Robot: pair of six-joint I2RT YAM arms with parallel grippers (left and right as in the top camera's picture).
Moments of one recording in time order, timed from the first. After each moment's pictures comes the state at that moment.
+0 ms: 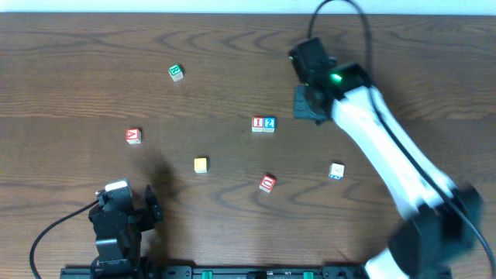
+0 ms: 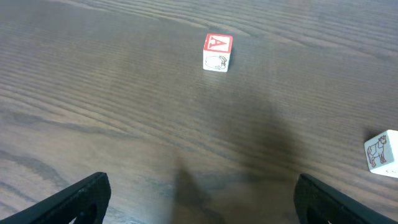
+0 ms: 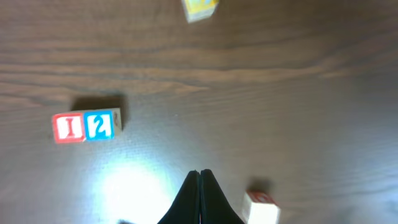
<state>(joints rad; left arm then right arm) 0.08 0.01 0.17 -0.74 -0.14 -0.09 0.43 1.70 1.54 -1.08 0.26 0.50</state>
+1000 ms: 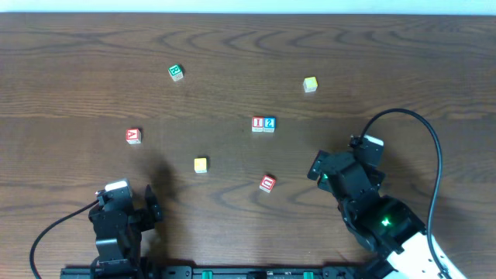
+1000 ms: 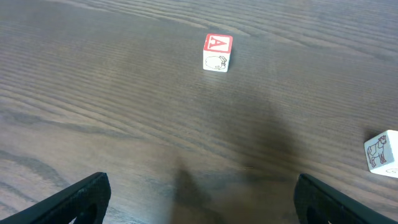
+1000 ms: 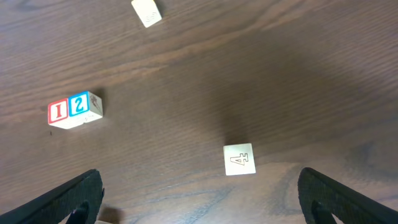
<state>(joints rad) 0.08 0.01 0.17 -0.74 -0.14 -0.09 0.60 0.91 0.67 -0.67 0.49 0.83</state>
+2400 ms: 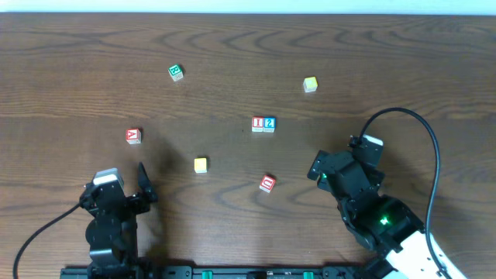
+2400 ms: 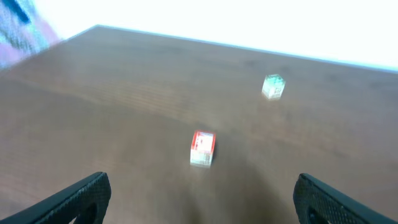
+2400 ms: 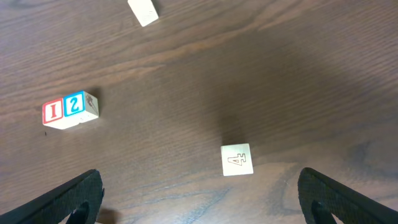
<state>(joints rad) 0.08 0.02 0.16 -0.40 -0.13 -0.10 0.60 0.92 0.67 -0.67 0.49 0.83</state>
